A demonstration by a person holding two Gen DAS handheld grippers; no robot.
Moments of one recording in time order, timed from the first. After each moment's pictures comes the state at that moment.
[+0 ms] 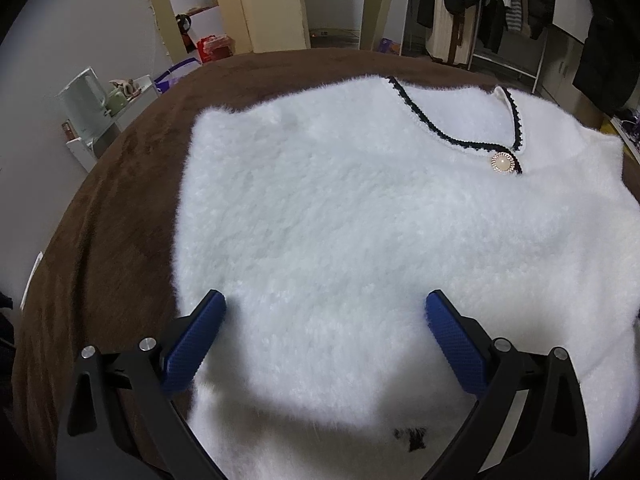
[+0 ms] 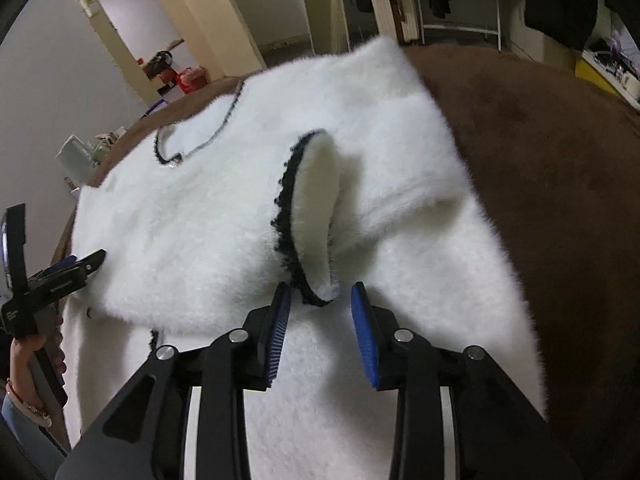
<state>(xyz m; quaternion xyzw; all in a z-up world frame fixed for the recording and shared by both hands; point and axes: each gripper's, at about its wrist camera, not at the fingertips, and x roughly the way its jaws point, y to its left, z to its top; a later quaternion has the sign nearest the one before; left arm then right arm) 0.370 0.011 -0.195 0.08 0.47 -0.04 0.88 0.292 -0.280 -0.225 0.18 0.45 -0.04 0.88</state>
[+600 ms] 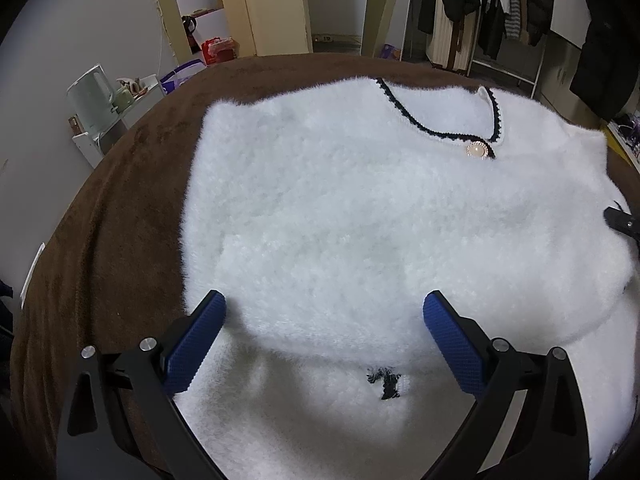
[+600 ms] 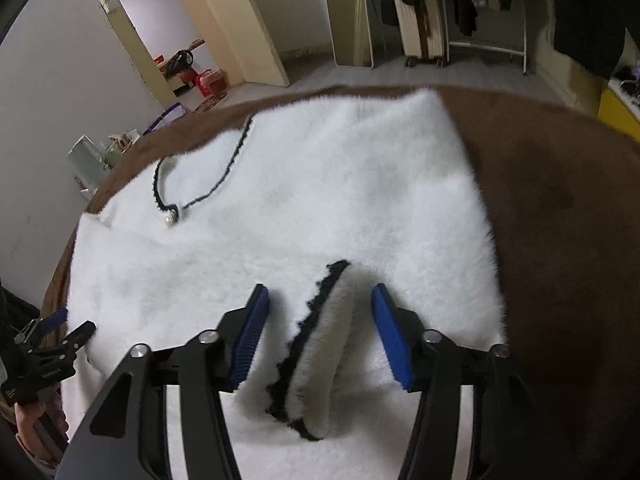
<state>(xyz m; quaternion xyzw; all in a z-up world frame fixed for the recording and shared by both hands) 0.343 0.006 -0.190 0.07 0.47 -0.03 0.88 0.366 -0.302 -0.220 0.17 0.44 0.00 0.88</state>
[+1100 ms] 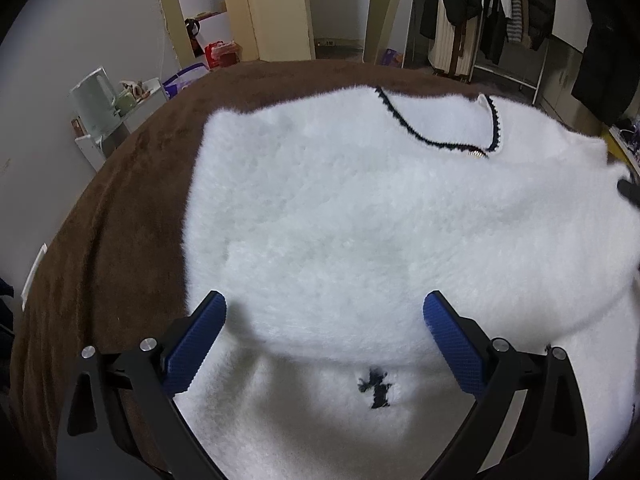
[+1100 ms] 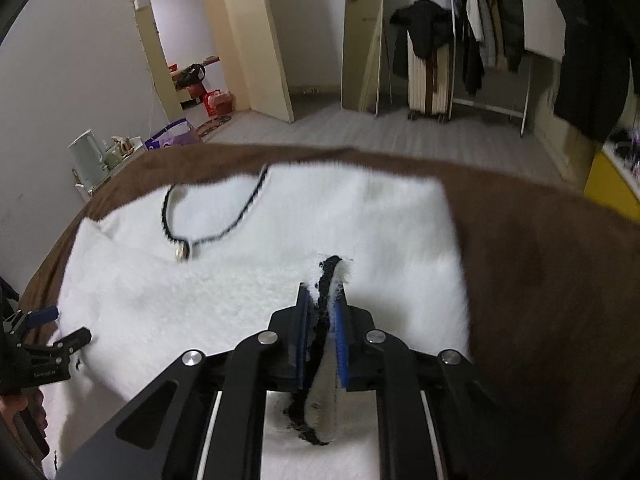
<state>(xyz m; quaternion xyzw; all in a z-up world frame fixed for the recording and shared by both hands) 0.348 0.000 -0.183 0.07 0.46 -0.03 0.89 0.371 -0.287 -0.175 0.08 0.37 -0.02 0.92</state>
